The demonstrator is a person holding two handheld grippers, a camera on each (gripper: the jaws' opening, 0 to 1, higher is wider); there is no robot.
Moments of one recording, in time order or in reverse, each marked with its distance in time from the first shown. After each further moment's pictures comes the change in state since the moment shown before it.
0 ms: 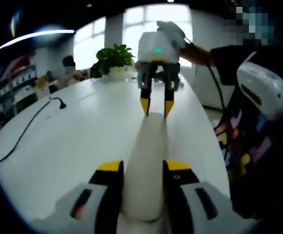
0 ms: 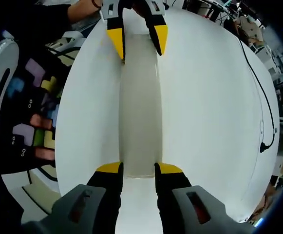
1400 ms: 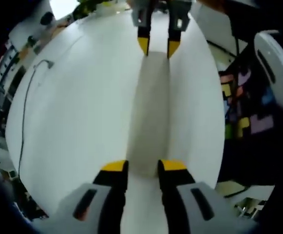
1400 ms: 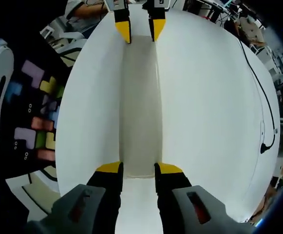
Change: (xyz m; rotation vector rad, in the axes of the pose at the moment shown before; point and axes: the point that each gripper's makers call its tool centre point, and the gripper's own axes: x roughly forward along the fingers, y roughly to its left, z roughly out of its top) left arm -0.023 0.006 -0.041 0.044 0.724 -0.023; right arm 0.001 0.004 0.001 -0.005 -0.005 0.003
